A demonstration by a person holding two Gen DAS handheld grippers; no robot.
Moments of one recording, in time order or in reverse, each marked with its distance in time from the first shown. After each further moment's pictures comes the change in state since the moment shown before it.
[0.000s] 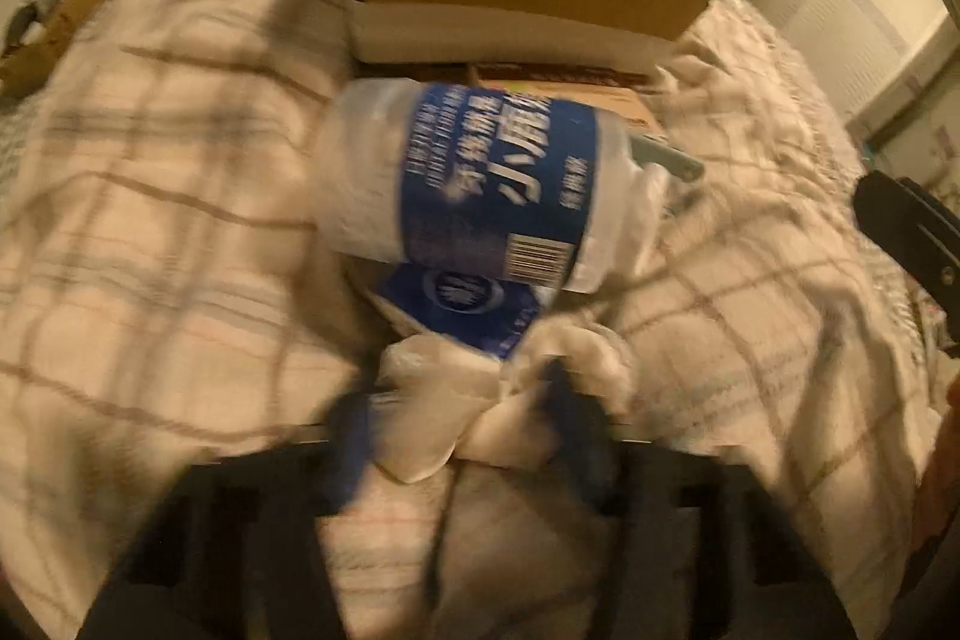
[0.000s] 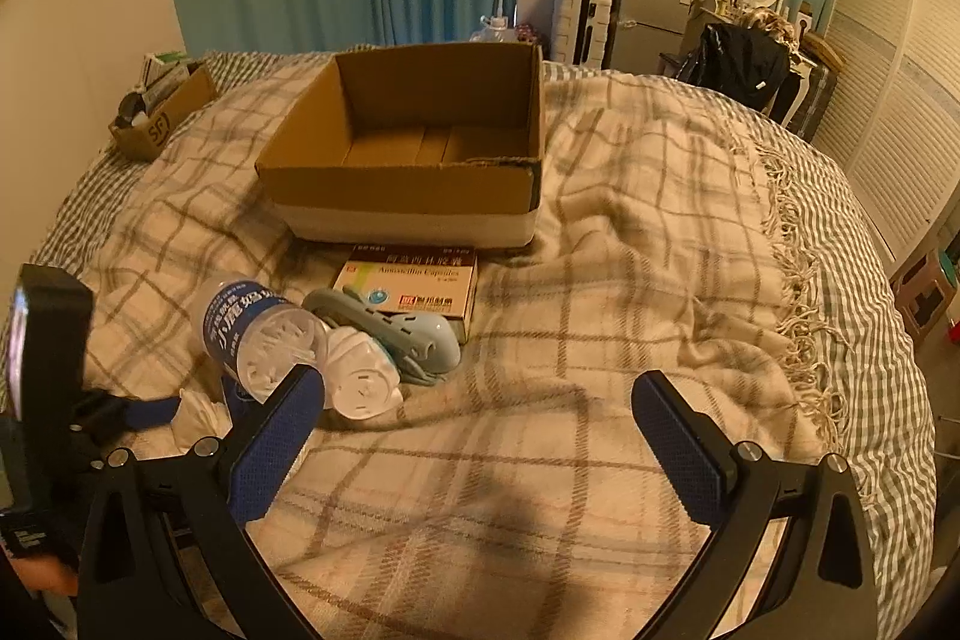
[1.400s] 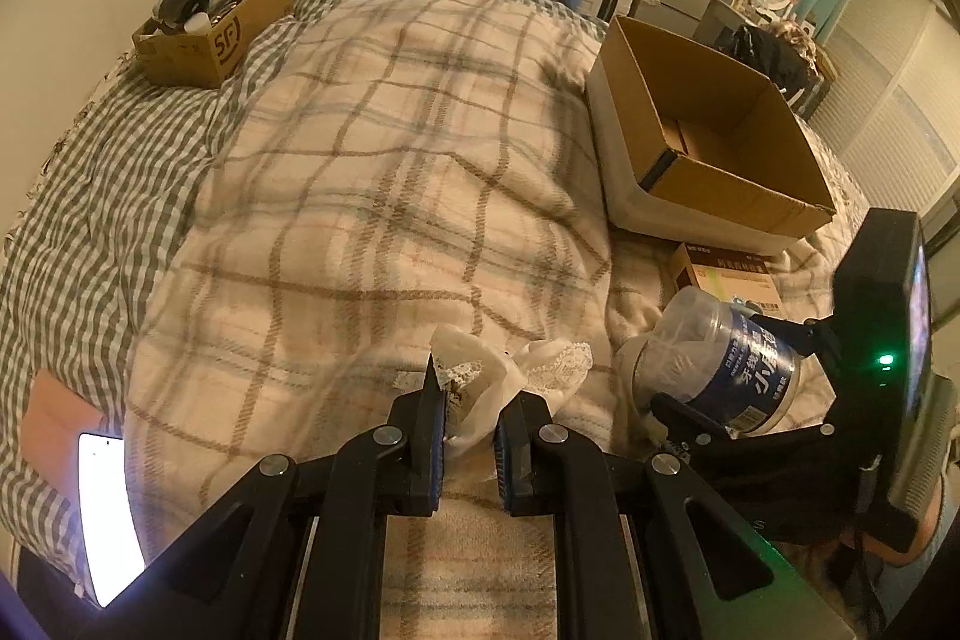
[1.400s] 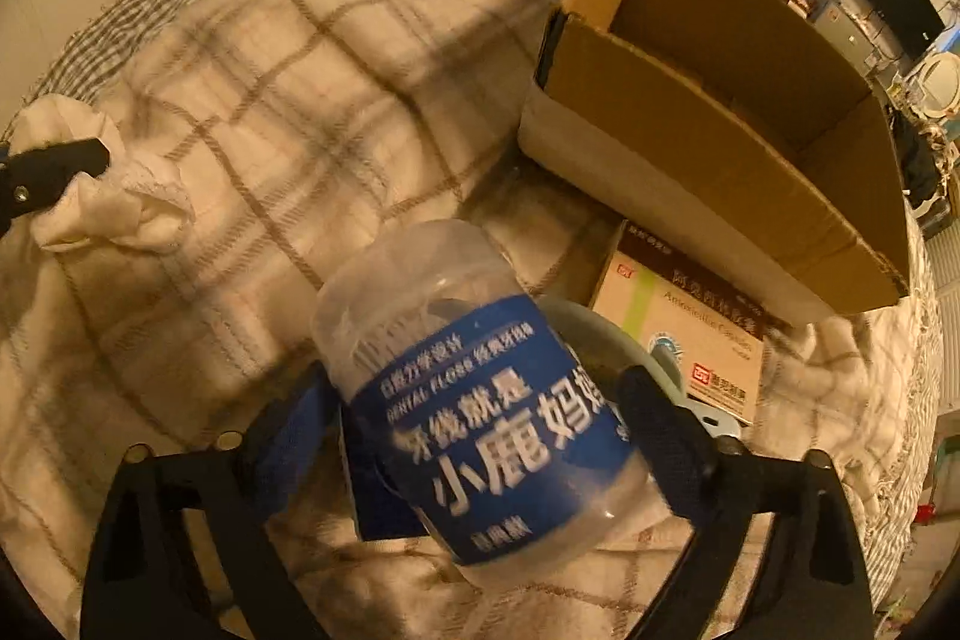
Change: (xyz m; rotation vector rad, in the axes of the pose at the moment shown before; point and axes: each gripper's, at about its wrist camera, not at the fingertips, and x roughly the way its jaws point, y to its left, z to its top) left arm -0.081 0.135 0.021 -0.109 -0.192 0.100; right arm 0.120 0.150 0.027 -0.344 0.252 0.078
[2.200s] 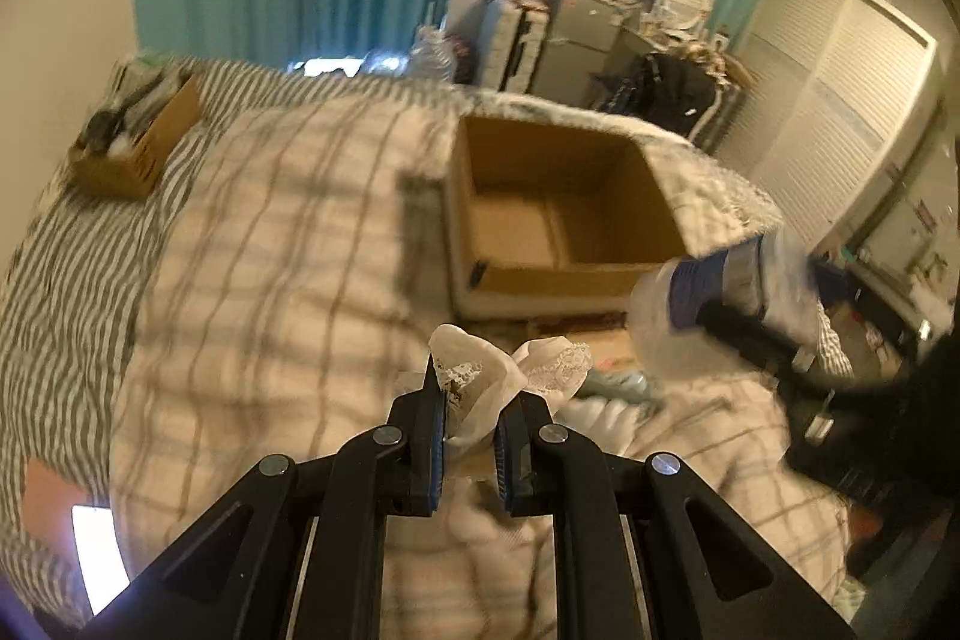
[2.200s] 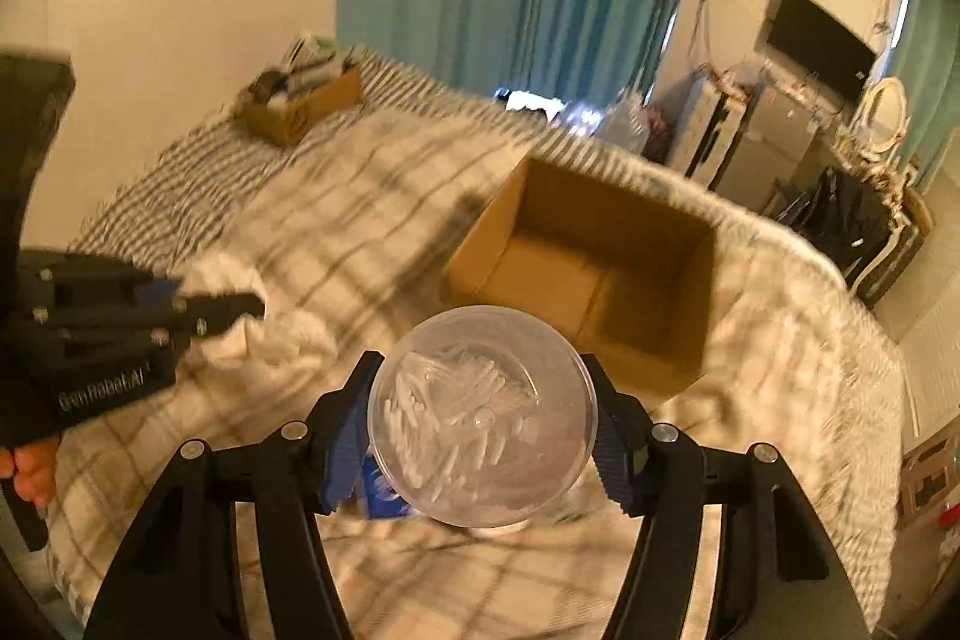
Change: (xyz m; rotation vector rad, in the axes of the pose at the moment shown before) left arm -0.069 -0.079 0.047 0.136 -0.129 -0.157; right arm -0.176 -0.066 0.005 0.090 -0.385 -0.053
